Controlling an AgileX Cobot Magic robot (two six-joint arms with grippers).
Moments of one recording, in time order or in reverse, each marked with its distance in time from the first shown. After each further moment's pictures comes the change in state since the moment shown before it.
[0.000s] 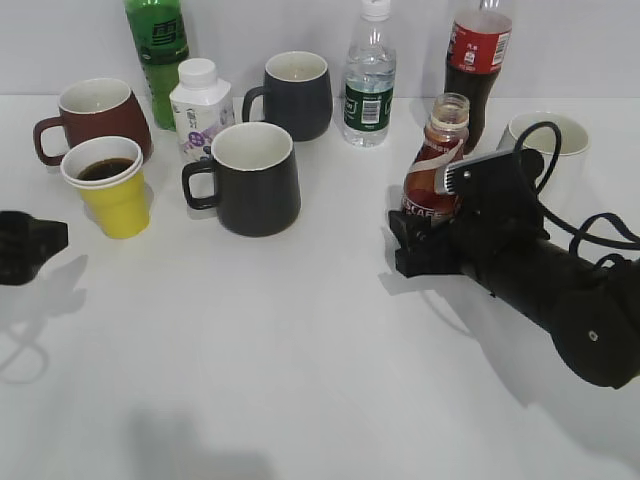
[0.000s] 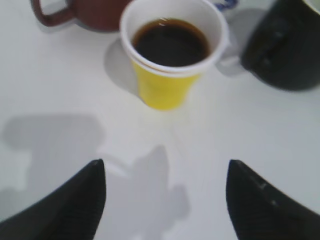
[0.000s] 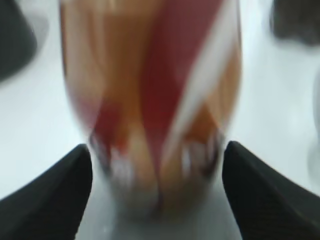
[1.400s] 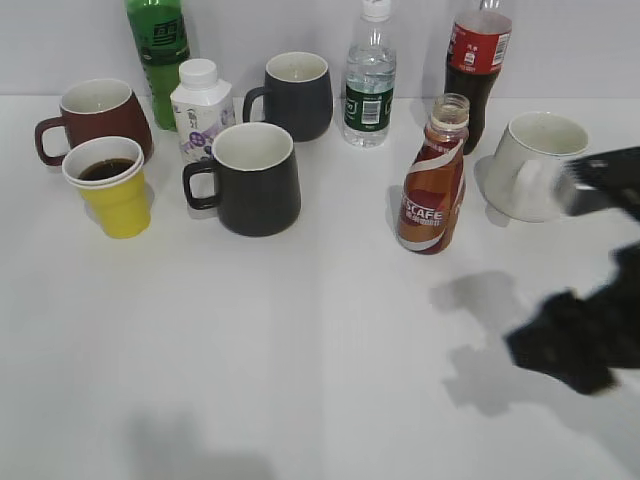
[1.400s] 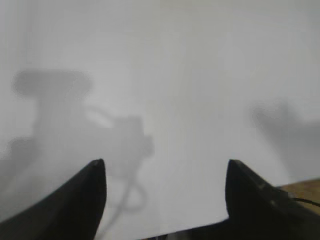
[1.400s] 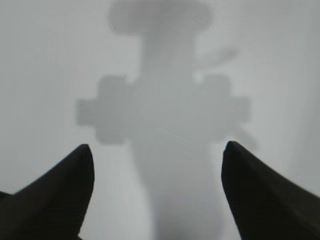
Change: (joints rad) left arm -0.197 -0.782 -0.353 -0.112 1.508 0.061; right arm 0.001 -0.779 -0.015 -0.024 1.492 0.089
